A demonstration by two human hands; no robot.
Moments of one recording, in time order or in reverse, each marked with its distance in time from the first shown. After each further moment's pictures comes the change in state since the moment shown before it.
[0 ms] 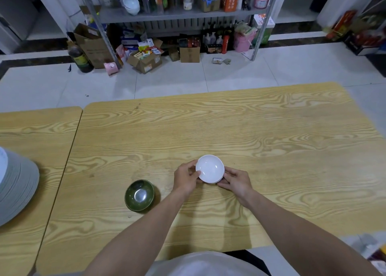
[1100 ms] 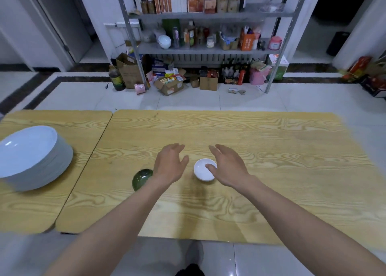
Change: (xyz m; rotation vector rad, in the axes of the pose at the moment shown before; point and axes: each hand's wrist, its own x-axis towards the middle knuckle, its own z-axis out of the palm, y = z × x) left_hand -0.101 0.096 -0.046 0.858 0.259 0.373; right_hand -0.123 -0.111 -0.003 -1.488 -0.121 -0.766
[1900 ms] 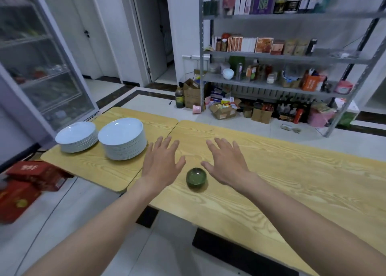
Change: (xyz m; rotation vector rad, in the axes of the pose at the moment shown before) left_hand -0.172 -0.039 -0.157 0.402 0.287 -0.210; right_hand -0.067 -0.170 -0.051 -0.202 0.118 -0.386
